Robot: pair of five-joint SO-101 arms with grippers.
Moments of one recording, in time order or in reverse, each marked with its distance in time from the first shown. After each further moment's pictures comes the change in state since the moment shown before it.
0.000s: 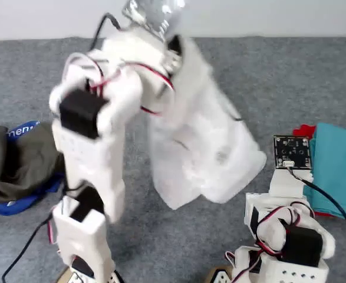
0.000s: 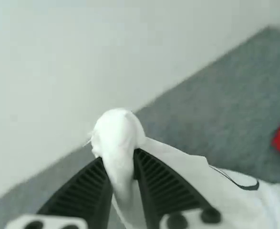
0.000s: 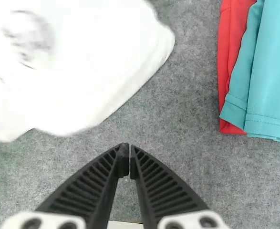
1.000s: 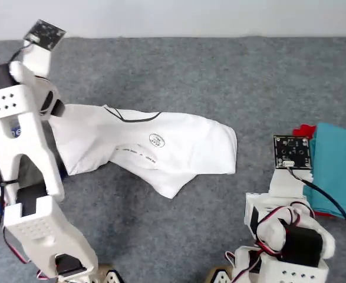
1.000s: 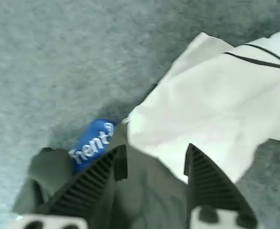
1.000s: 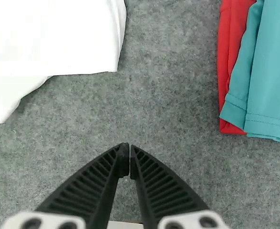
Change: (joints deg) left arm -40.5 0.1 38.5 -0.1 -24.4; right arm 0.0 0.0 0.0 0.0 0.0
